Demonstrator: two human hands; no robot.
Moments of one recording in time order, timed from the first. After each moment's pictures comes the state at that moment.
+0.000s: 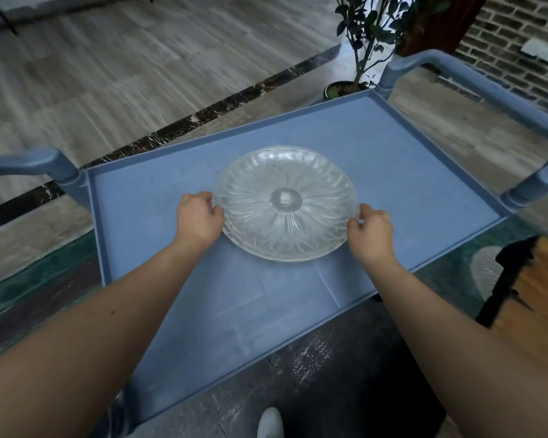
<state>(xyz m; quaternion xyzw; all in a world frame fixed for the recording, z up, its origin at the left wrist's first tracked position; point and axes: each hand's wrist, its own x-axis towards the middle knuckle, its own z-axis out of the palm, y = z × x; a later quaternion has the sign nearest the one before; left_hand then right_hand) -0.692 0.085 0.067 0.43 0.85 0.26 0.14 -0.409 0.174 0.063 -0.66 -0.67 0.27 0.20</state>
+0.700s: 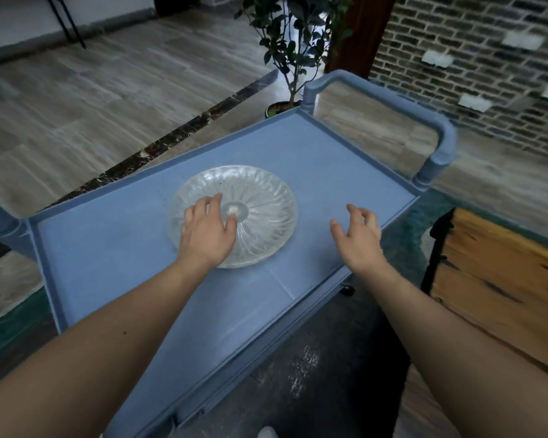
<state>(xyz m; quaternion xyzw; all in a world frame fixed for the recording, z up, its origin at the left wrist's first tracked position) -0.600 0.100 0.095 0.57 0.79 0.20 0.13 -0.330 0.137 0.099 -0.70 -0.63 0.25 0.21</state>
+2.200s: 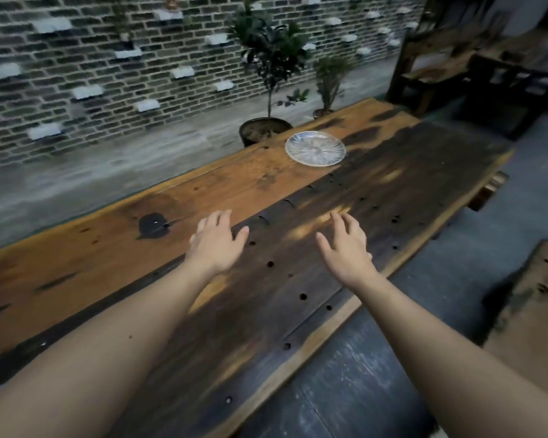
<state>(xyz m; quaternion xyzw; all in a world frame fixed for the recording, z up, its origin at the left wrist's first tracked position) 0.258 -0.229 0.131 0.95 0.26 0.02 0.17 0.351 -0.467 0.130 -0.93 -0.17 0.07 0.31</state>
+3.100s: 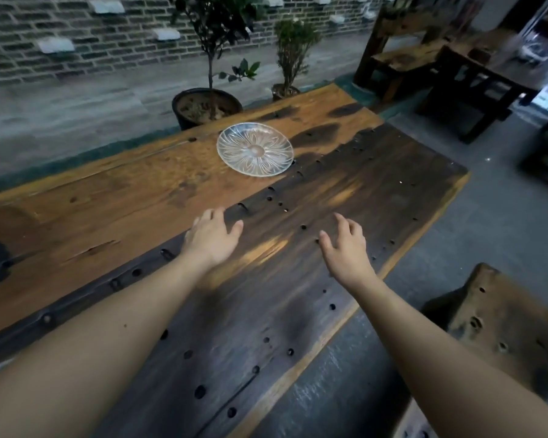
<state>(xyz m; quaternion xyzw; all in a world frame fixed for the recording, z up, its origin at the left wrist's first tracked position) 0.581 -0.291 0.067 0.92 0.26 -0.03 0.28 0.651 -0.537 0.098 -0.95 -0.10 0.09 0.30</state>
